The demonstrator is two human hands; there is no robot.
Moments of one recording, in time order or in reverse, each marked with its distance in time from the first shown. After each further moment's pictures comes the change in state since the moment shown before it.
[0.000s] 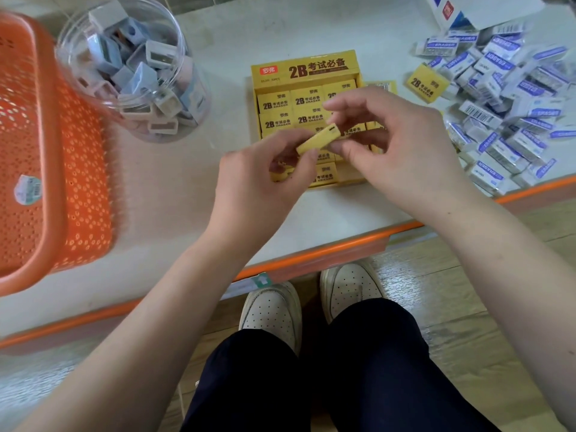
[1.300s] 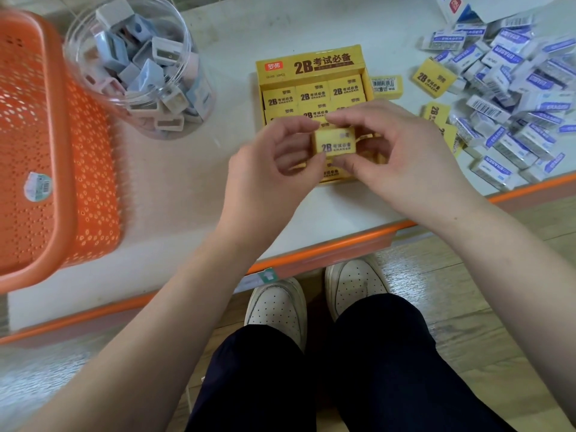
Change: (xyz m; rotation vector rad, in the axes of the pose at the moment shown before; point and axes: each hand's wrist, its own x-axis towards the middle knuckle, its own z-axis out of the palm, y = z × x) left_hand 0.000 0.002 0.004 -0.343 -0.053 -0.183; right_hand -0.008 0.004 0.004 -0.074 -0.049 0.027
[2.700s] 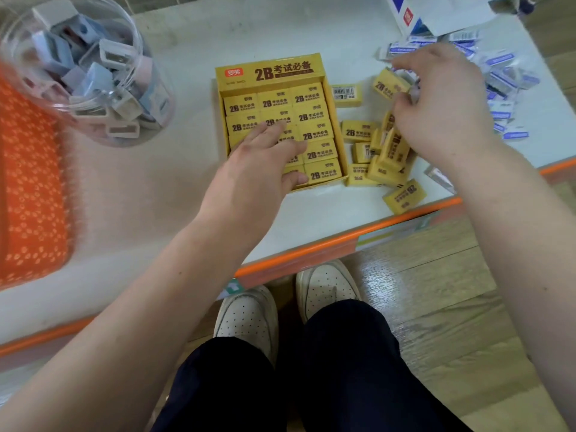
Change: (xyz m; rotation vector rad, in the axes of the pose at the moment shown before) left_hand 0.021 0.003 0.015 0.858 -0.271 0.113; right_hand 0.033 0.032 -0.062 -0.645 0.191 0.267
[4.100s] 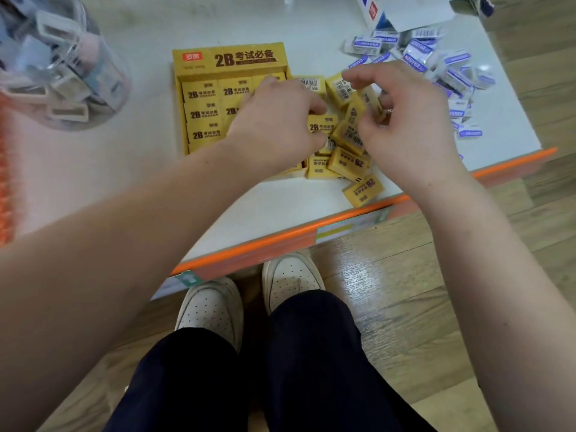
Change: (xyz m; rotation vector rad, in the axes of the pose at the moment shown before) left_hand 0.063 0.047 0.012 0.091 -0.017 0.099; right_hand -0.030 0.011 -0.004 0.329 -0.017 -0.078
